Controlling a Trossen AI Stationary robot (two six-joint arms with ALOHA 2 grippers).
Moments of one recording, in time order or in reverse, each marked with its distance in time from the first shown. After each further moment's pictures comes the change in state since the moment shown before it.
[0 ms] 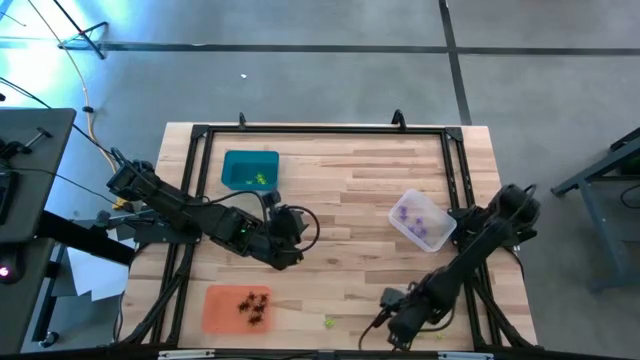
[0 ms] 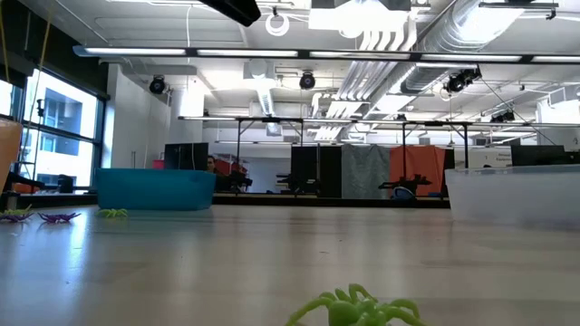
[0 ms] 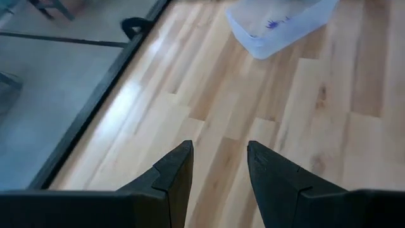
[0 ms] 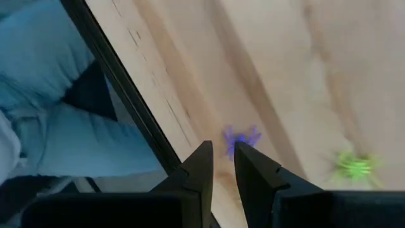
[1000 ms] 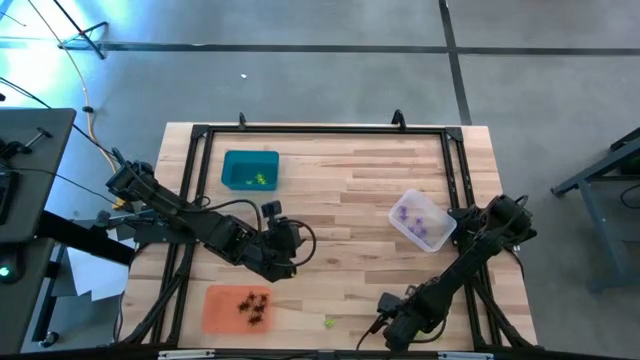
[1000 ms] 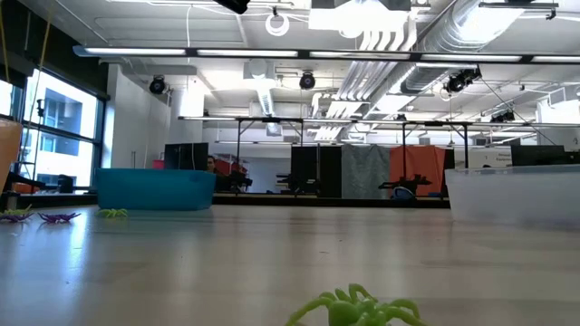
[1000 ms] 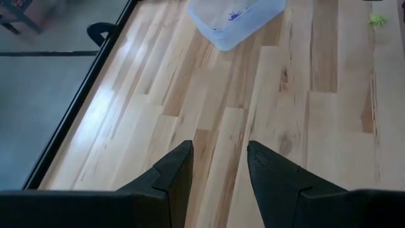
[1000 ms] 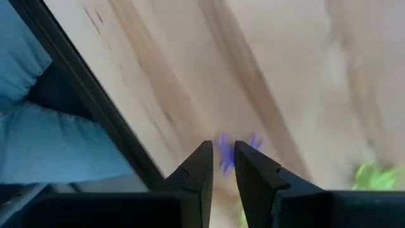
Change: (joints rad) left arm -0.066 0.000 0.000 0.000 0.060 0.051; right arm 0.012 0.110 0.043 -0.015 0.011 -0.001
